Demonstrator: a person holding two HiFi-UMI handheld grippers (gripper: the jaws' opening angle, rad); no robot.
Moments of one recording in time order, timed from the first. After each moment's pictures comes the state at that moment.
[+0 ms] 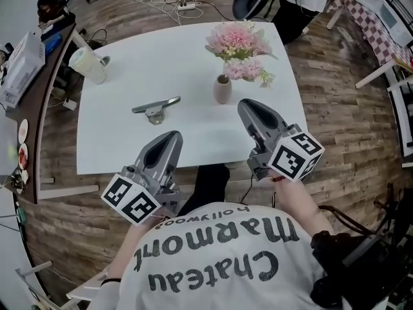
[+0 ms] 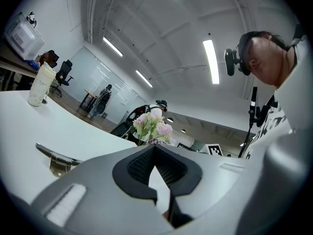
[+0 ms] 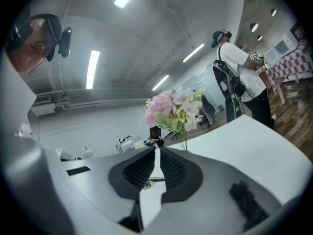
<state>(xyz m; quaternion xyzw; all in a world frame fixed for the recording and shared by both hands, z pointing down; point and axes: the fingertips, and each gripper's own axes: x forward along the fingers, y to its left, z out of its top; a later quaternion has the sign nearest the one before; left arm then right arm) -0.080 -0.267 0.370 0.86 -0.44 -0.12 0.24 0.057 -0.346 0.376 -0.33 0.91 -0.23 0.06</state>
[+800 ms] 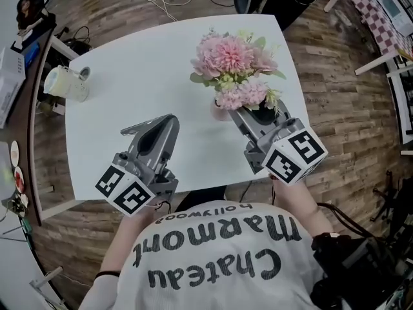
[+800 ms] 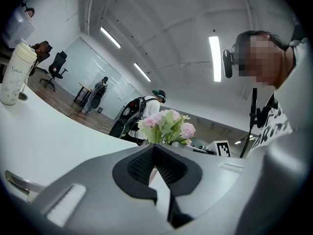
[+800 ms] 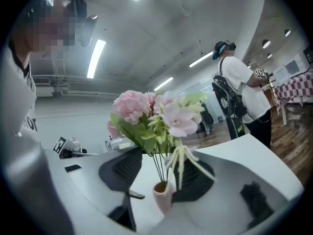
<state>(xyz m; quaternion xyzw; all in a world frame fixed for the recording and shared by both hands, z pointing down) -0.079 -0.385 0.386 0.87 -0.41 -0.09 0.25 0.040 -0.433 0.372 -0.36 0.92 -0.16 0.03</state>
